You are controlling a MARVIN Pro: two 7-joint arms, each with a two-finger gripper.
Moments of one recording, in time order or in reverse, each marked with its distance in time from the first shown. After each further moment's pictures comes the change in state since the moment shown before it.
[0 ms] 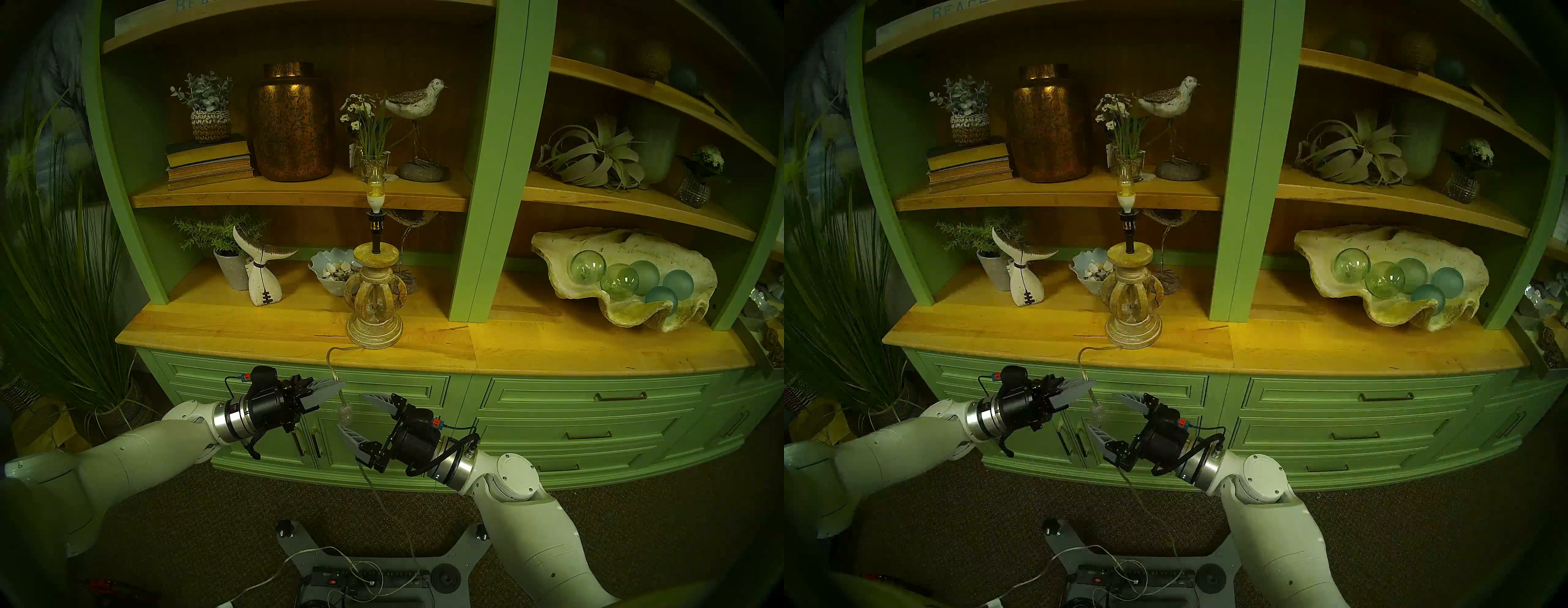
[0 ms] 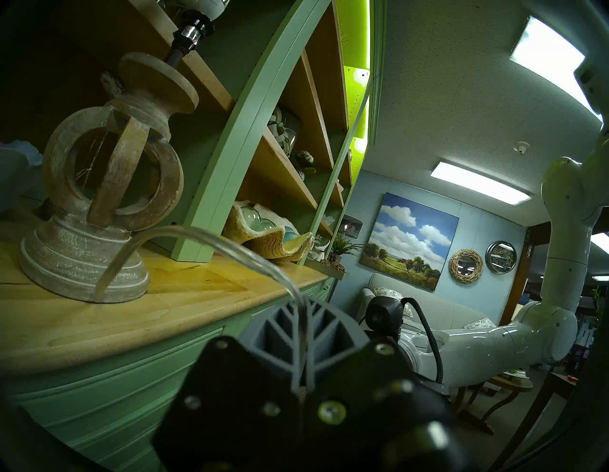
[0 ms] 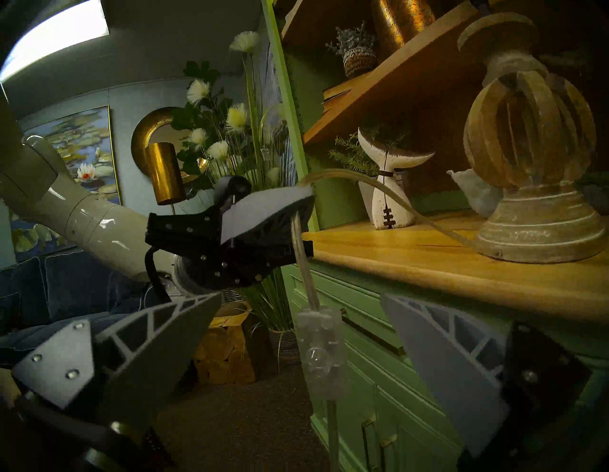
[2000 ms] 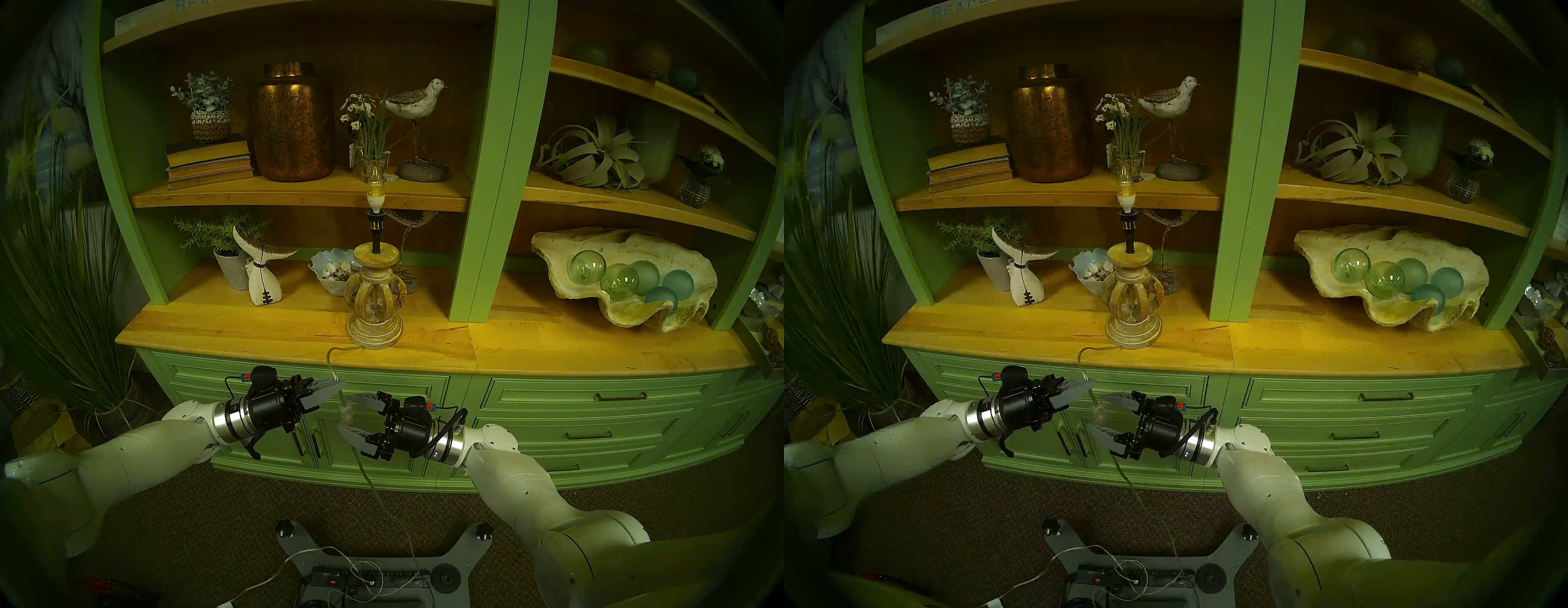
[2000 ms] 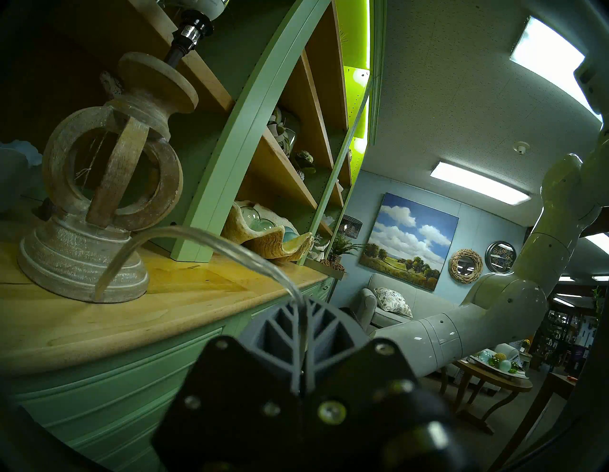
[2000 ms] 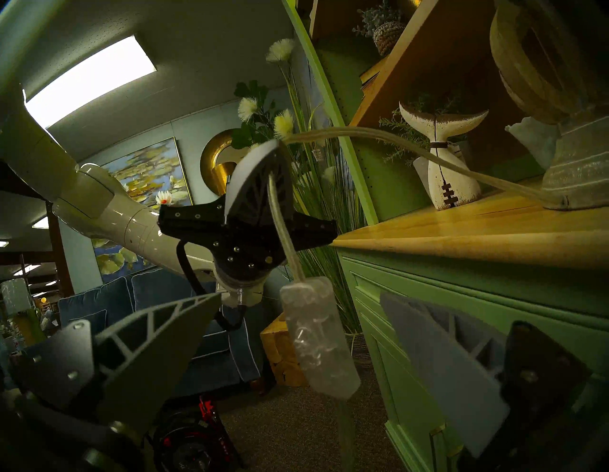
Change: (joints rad) left arm 0.000 0.000 0.000 0.000 0.000 0.001 -0.001; right arm 0.432 -0.056 -0.021 0.701 0.112 -0.145 0.353
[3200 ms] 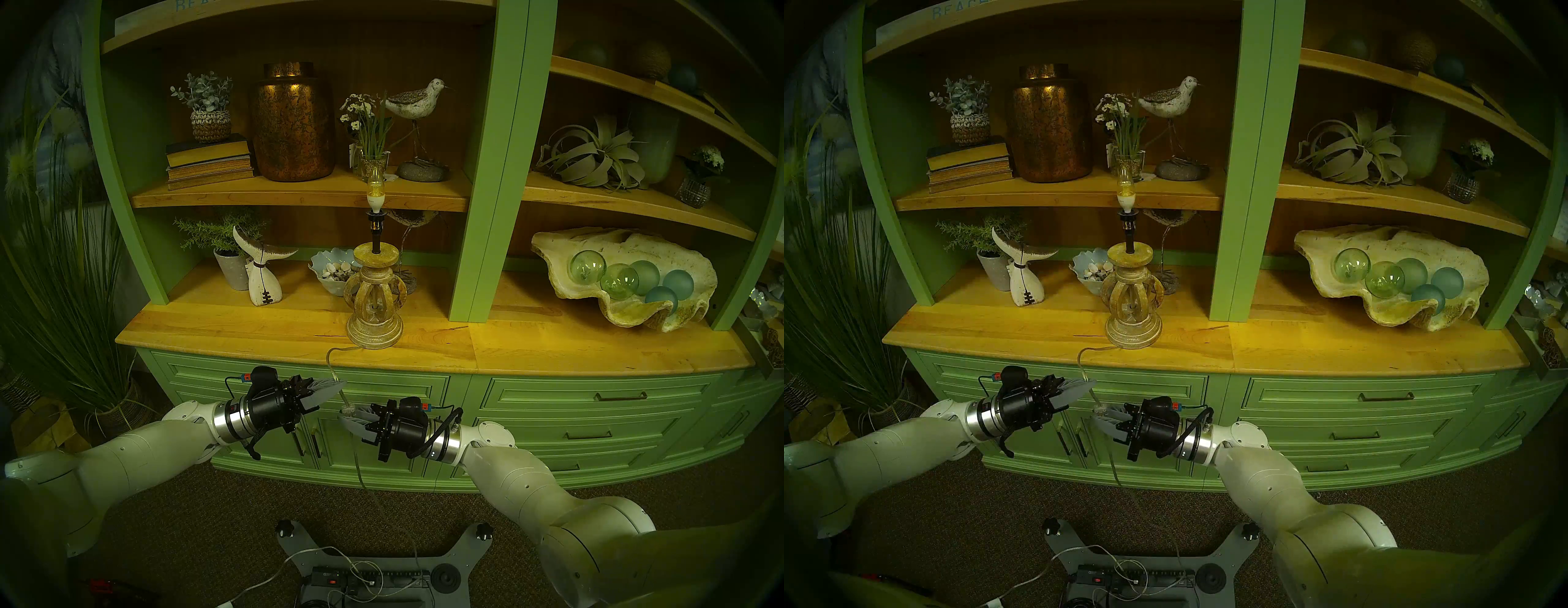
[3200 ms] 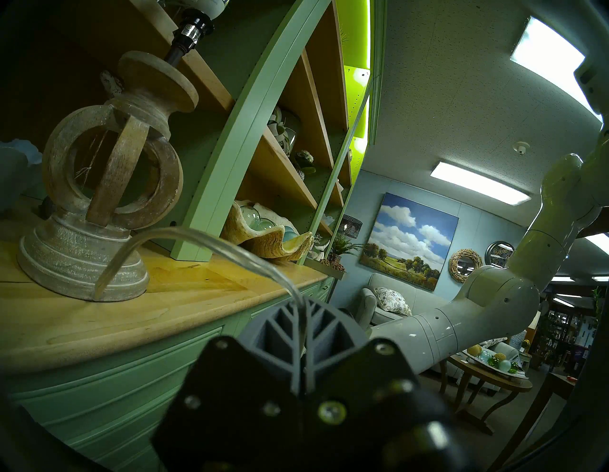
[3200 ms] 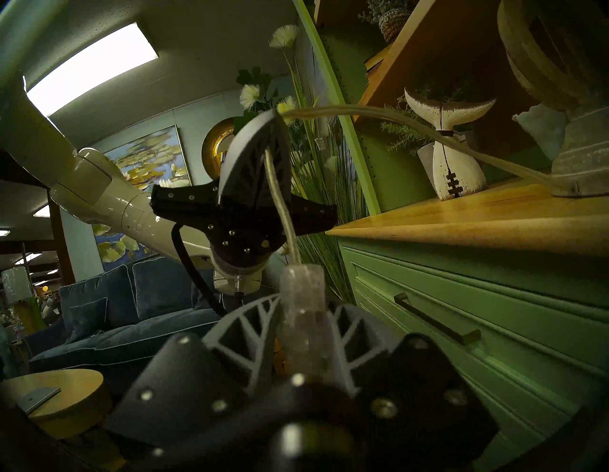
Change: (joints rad) left arm 0.001 0.000 0.001 0.000 0.001 0.001 0.001; right arm 0.035 0.043 -0.170 0.025 0.109 -0.040 -0.039
